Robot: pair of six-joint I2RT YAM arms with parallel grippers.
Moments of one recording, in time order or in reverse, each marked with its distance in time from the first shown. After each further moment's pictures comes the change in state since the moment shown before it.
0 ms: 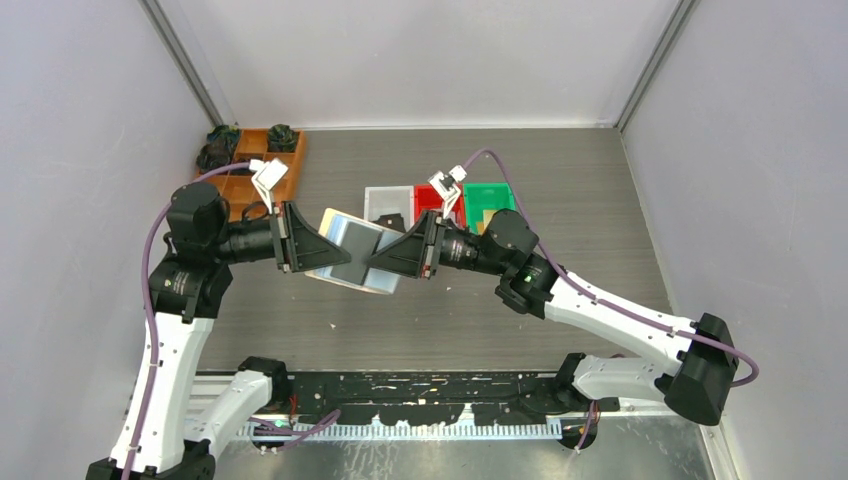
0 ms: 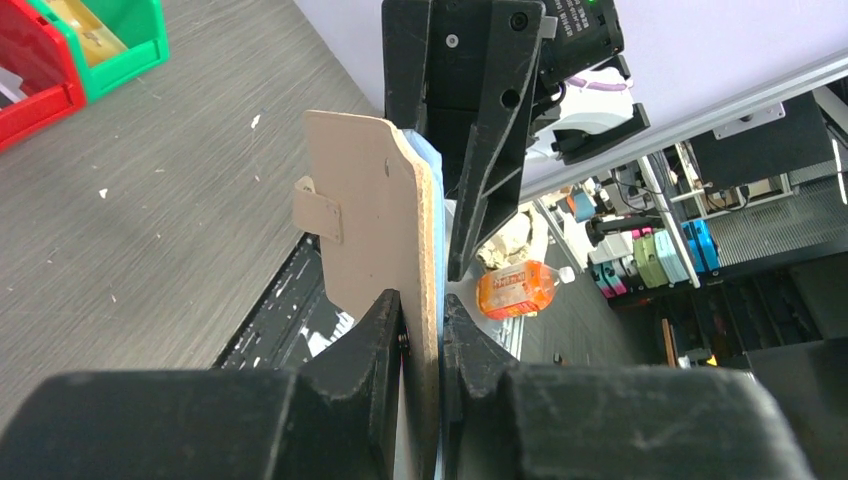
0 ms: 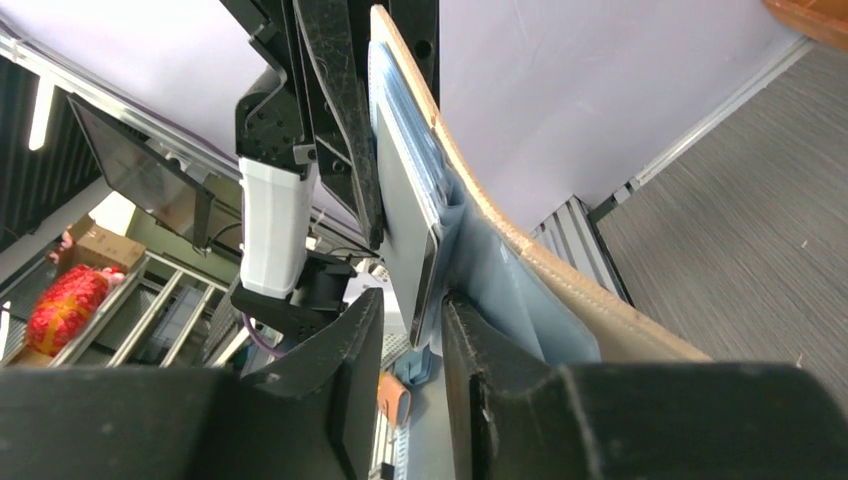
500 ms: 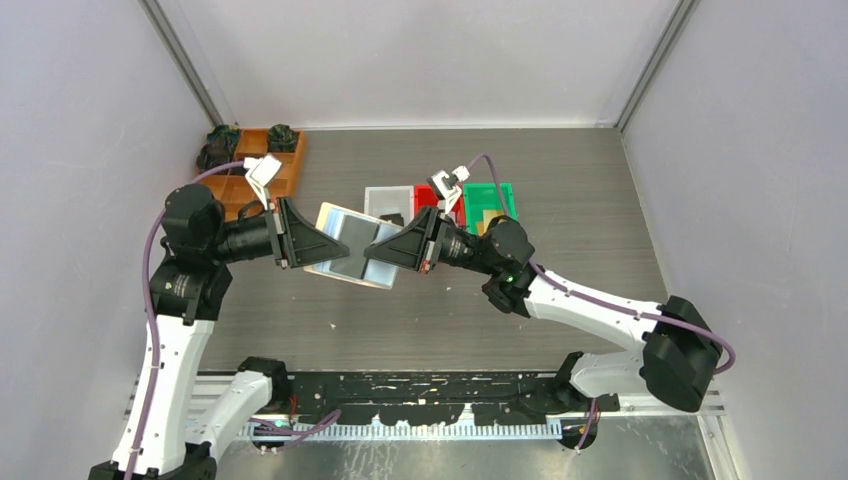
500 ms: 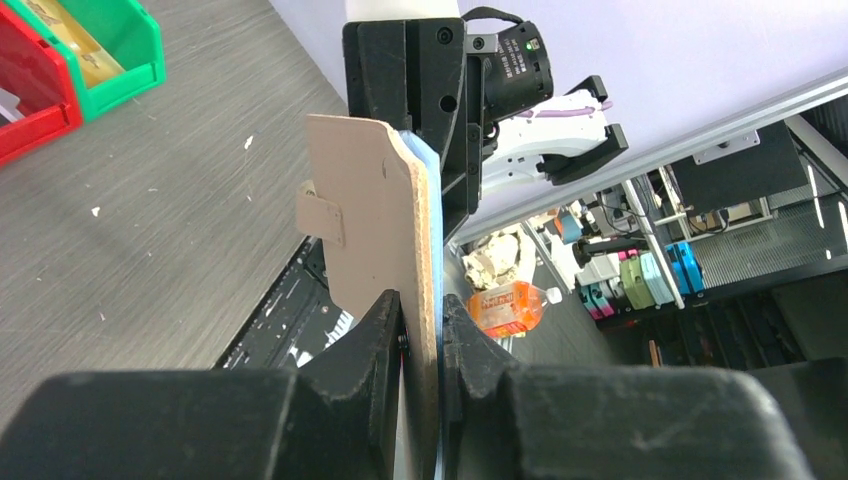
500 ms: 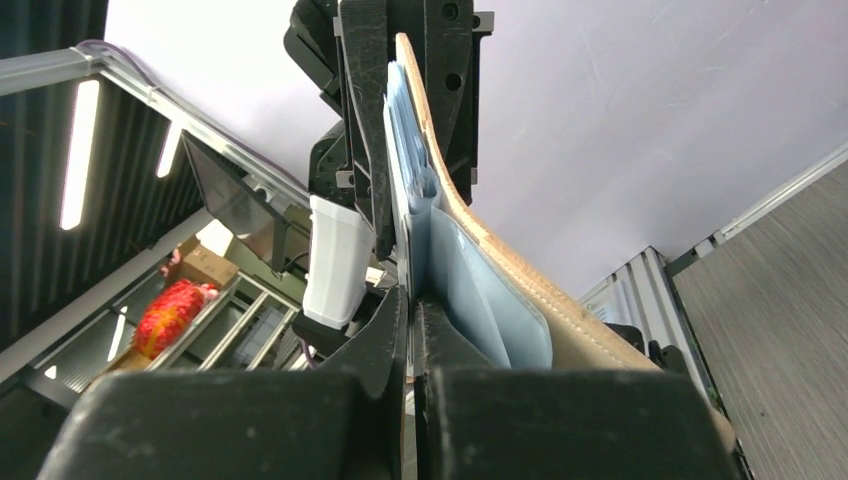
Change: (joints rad) left arm 0.011 -0.010 -0.020 0.106 -0.004 -0.100; right arm -0.016 0.098 -0.096 0.410 -0.015 0.182
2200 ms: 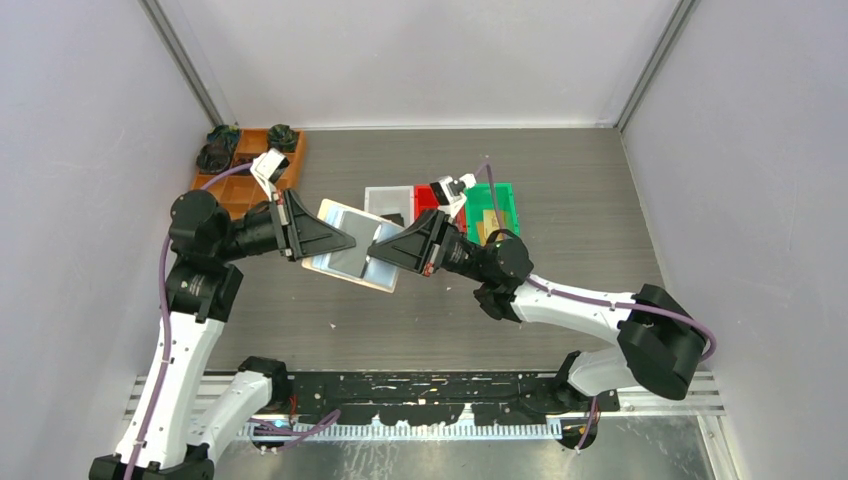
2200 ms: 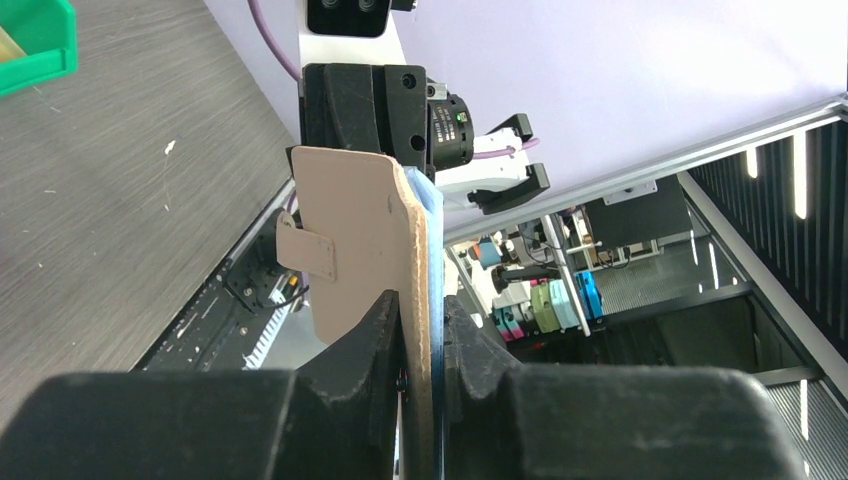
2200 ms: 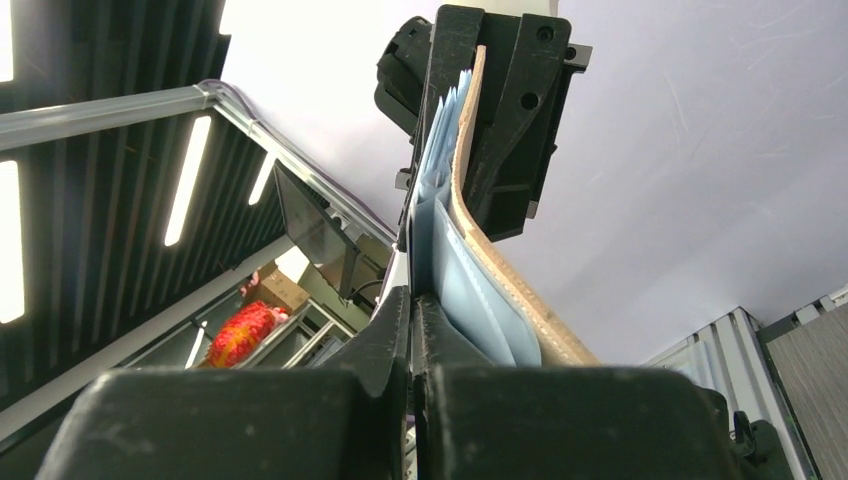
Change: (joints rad) left arm -0.014 -0.026 -0.127 0.325 -0.026 -0.384; right arm 0.009 0.097 -0.084 0.388 0.060 0.162
